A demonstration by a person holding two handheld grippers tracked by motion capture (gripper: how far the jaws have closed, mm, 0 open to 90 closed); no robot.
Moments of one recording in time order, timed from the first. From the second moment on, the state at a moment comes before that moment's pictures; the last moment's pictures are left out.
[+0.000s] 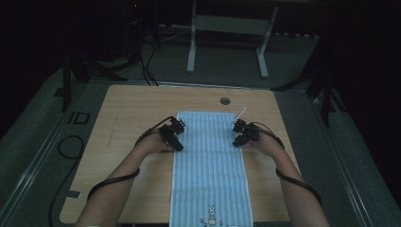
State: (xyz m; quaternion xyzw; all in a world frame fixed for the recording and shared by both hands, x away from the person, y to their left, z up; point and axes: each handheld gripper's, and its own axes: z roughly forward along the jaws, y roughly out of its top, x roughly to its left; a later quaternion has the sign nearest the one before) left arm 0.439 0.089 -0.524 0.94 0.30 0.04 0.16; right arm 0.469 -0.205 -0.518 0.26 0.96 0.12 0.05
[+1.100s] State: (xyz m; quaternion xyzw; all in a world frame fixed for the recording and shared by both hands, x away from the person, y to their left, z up) left arm 0.371 0.095 -0.458 0.92 0.28 0.14 0.24; right arm 0.407 -0.229 -0.437 0.24 0.93 0.23 0.13
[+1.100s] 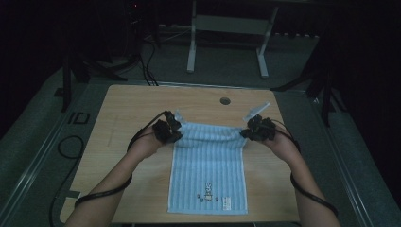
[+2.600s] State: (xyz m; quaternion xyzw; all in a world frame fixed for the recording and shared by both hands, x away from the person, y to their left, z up) left arm 0.305 0.113 -0.494 0.94 0.26 0.07 0.20; right arm 0.327 -0.234 -0.476 0.24 0.93 0.27 0.08
